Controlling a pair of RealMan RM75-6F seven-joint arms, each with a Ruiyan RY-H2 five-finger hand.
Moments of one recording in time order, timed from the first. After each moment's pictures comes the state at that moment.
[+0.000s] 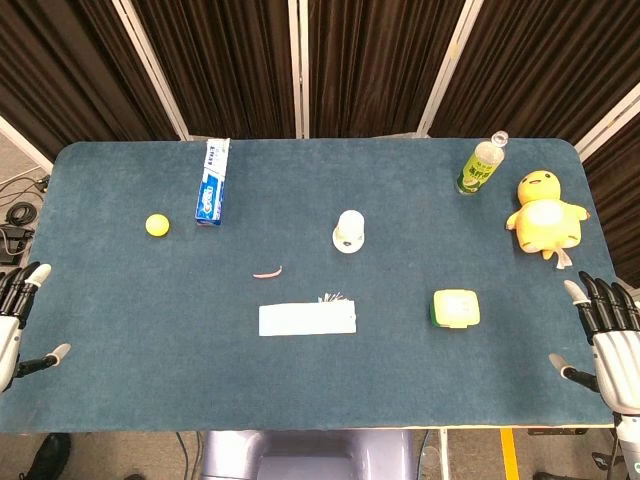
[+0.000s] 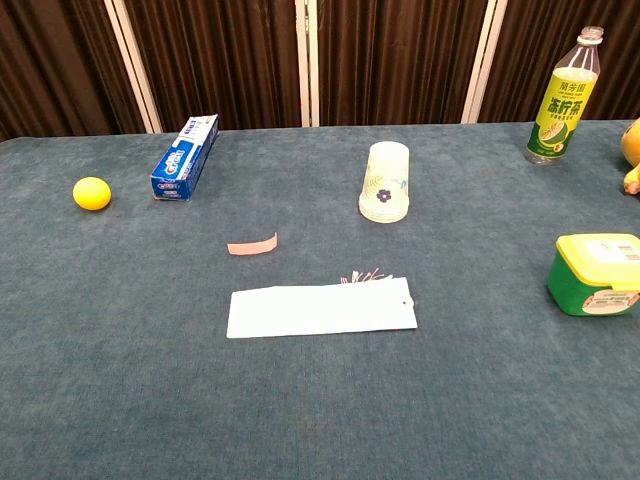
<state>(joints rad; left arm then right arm) -0.08 -0.98 -0.04 -1.85 1.52 1.51 0.09 0.05 -1.01 0.06 -1.68 -1.61 1.61 -0.02</state>
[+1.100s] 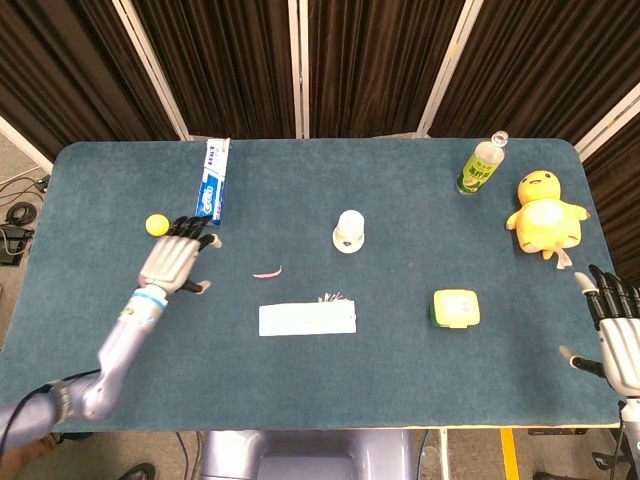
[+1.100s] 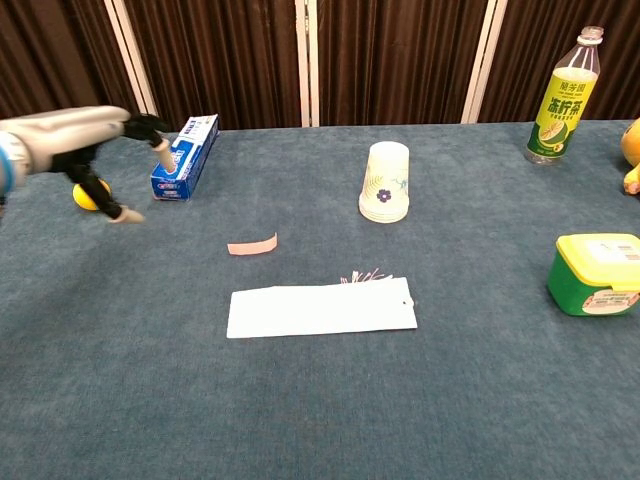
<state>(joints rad) -0.69 -1.47 -0.28 -1.49 1.01 0.88 0.42 0.09 -1.02 0.10 -1.62 -1.48 1.48 -0.01</state>
